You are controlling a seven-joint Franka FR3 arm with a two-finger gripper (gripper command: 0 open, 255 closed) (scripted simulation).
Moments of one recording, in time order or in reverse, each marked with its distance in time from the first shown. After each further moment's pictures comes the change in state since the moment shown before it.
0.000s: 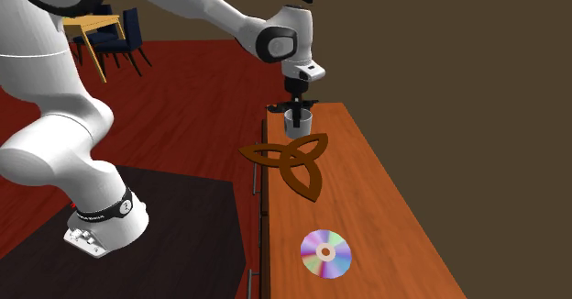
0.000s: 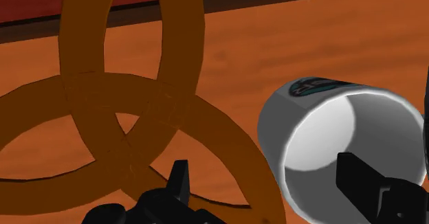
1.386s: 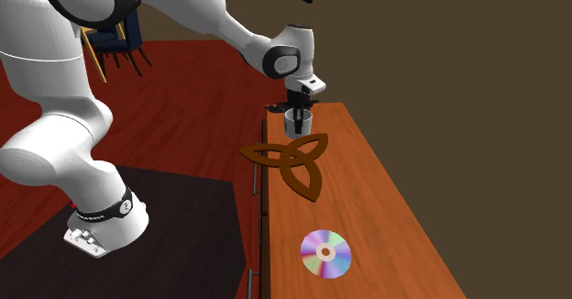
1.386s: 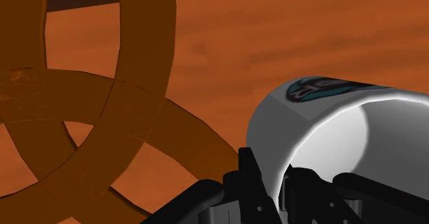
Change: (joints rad) arm 0.029 0.109 -0.005 0.011 -0.051 0.091 0.047
